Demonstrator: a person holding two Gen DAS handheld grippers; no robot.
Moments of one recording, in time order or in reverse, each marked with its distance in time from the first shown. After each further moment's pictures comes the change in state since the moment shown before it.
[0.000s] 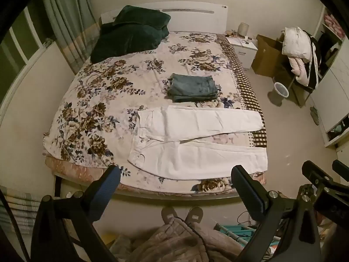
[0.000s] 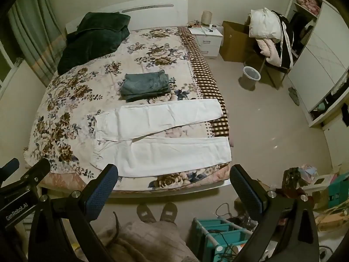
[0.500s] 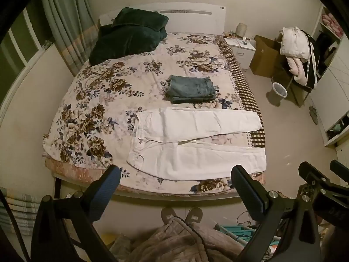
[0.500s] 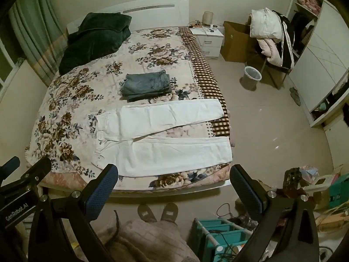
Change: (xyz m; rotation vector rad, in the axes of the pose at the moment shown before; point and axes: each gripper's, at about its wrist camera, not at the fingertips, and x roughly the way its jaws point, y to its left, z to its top) left arm 0.001 -0.002 0.000 0.009 -0.008 -0.001; right arm -0.001 -0.001 0.000 0.004 -0.003 -0.006
